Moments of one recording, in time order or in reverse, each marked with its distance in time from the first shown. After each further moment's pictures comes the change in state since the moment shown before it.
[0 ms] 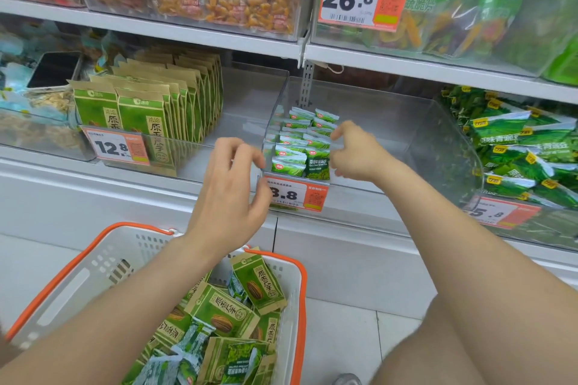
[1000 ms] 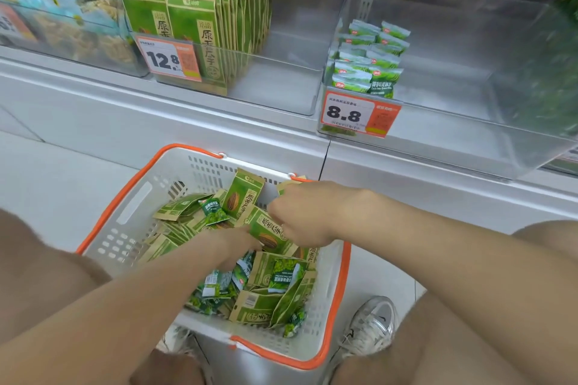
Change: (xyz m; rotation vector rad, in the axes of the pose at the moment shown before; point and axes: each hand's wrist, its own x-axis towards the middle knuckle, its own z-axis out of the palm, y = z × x) left_hand -0.184 -0.113 0.024 0.478 -1.670 -0.304; right_hand -0.133 -0.058 0.157 -0.772 -0.644 -0.755
